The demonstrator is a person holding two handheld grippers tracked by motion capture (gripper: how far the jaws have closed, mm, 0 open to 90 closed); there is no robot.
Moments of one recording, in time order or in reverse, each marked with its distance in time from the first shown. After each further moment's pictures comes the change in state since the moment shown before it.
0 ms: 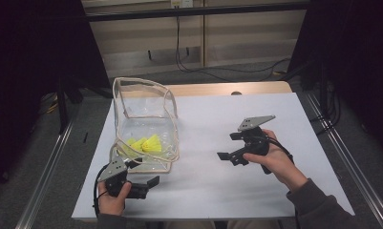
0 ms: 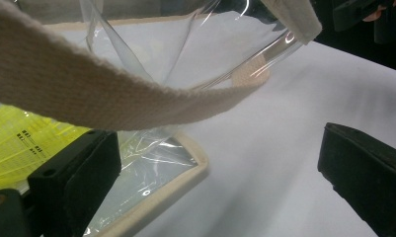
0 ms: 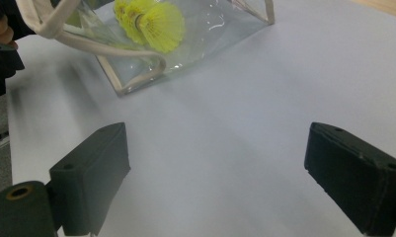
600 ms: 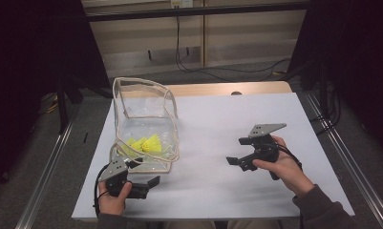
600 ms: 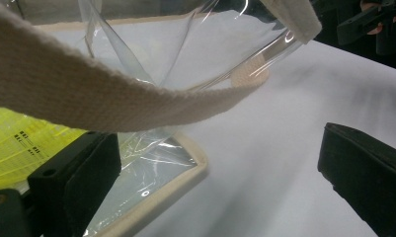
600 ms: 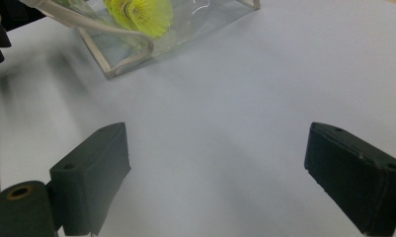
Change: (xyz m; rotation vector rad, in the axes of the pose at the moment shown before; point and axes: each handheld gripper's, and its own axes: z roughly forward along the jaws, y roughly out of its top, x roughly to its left) left arm -0.001 0.000 0.001 0.002 -0.002 0.003; right arm -0.008 -0.029 -0.012 -0.022 -0.022 0.016
